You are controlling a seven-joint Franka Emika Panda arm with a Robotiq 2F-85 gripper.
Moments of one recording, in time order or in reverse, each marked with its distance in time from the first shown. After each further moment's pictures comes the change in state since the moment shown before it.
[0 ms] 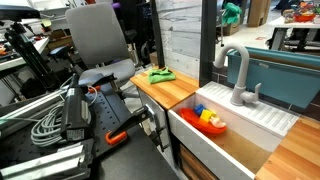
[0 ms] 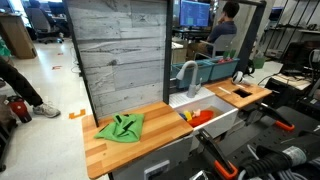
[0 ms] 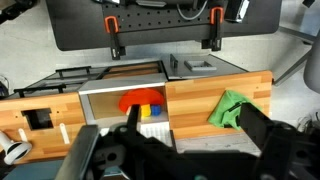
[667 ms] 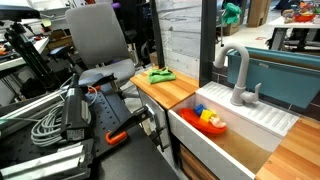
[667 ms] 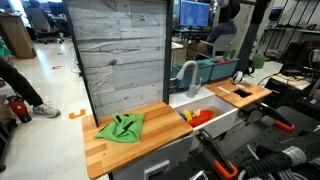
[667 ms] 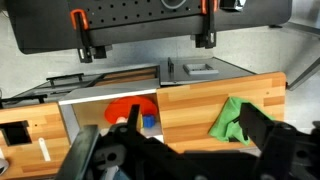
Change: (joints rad) arm 0.055 0.254 0.112 -0.048 0.003 0.262 0.184
